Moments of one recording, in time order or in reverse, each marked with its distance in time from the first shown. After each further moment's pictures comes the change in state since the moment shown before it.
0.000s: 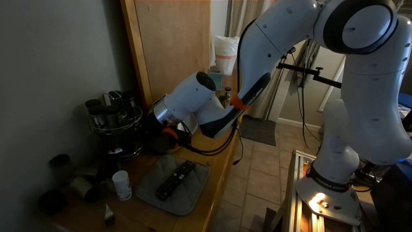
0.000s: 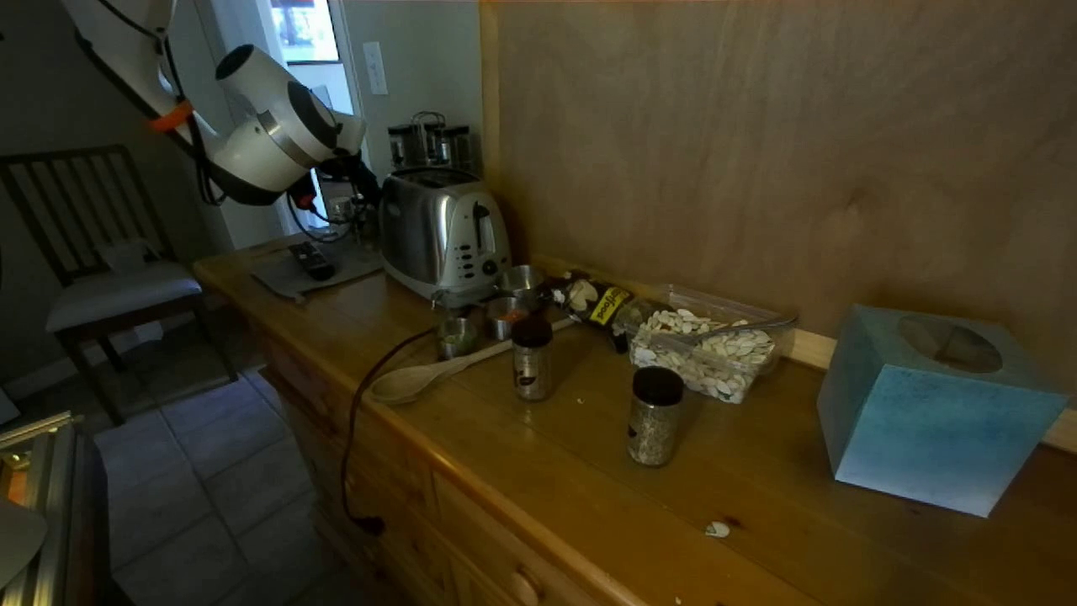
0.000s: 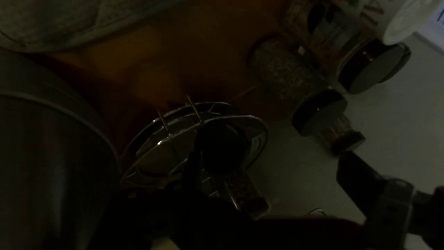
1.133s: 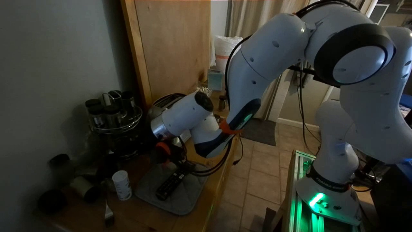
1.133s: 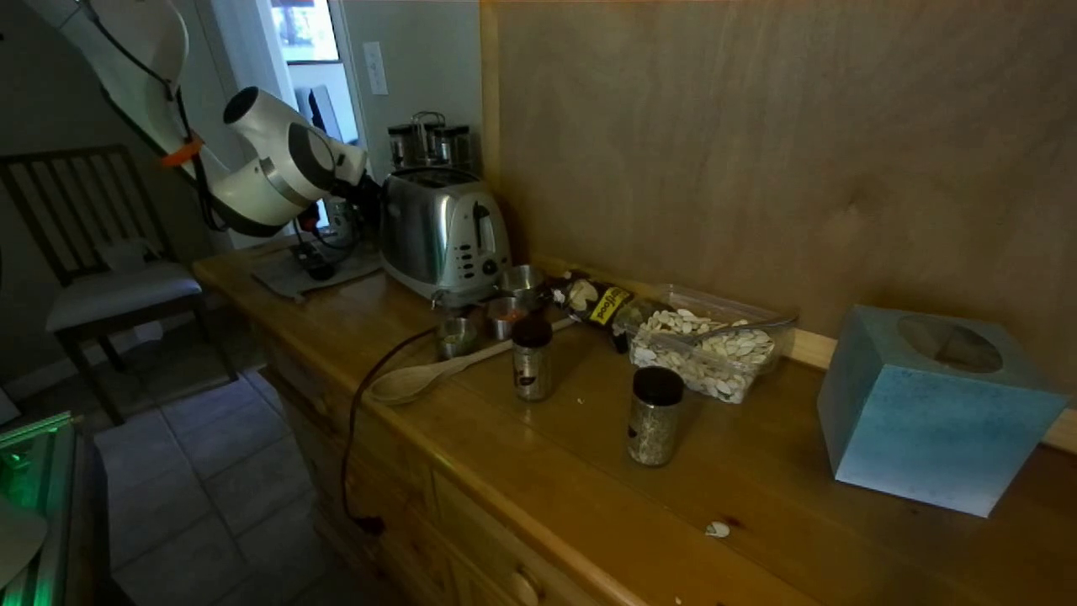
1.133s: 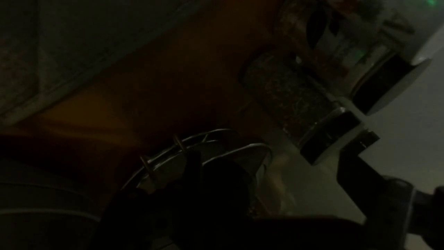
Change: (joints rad) arm 0.401 0.185 -0.381 0.002 0.337 0.215 -0.013
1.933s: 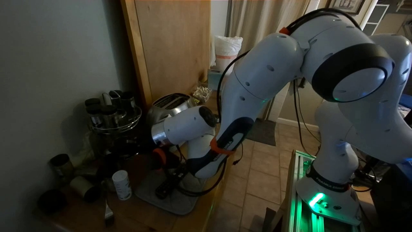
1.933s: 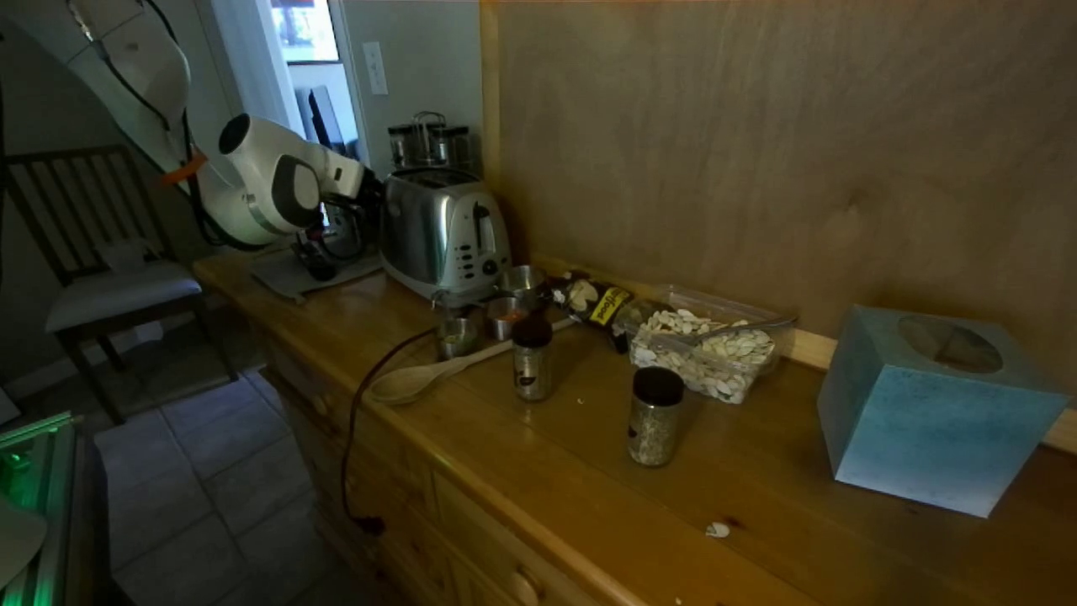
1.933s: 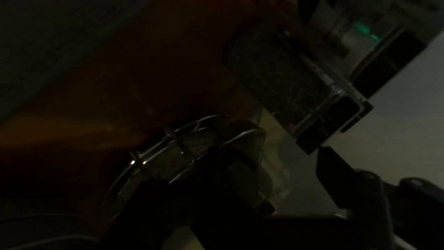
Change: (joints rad) arm 0.053 0.091 0.038 -0.016 0.472 0.162 -0.289
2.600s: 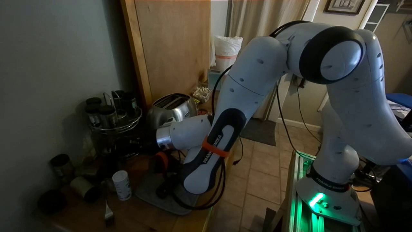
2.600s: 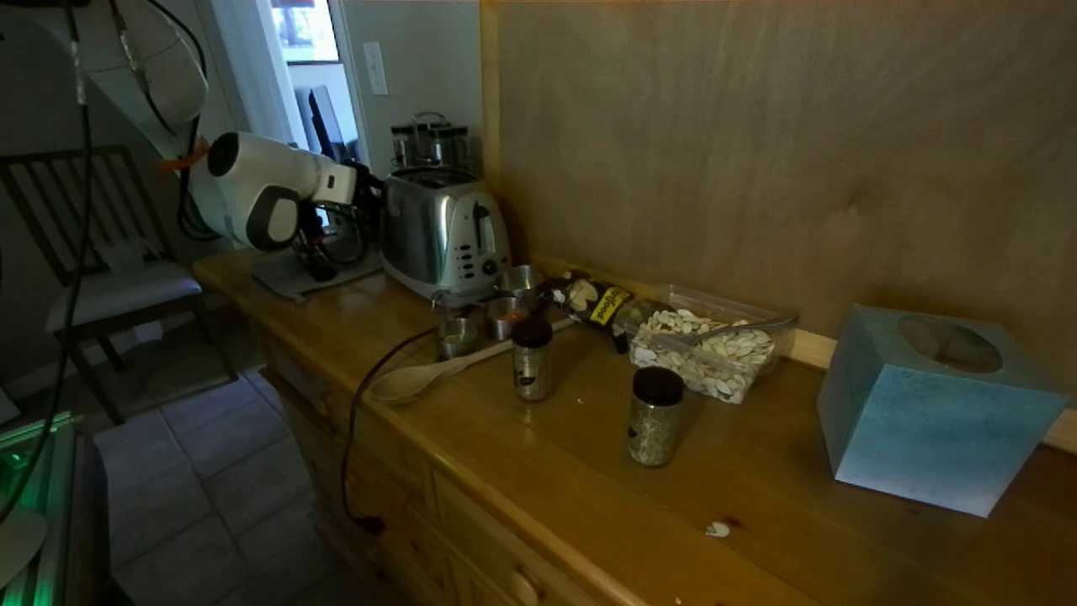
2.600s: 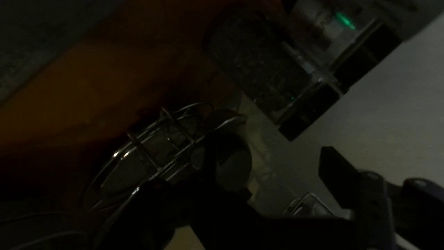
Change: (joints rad) arm -0.398 -0.012 0.533 0.001 0.338 0.192 -0.508
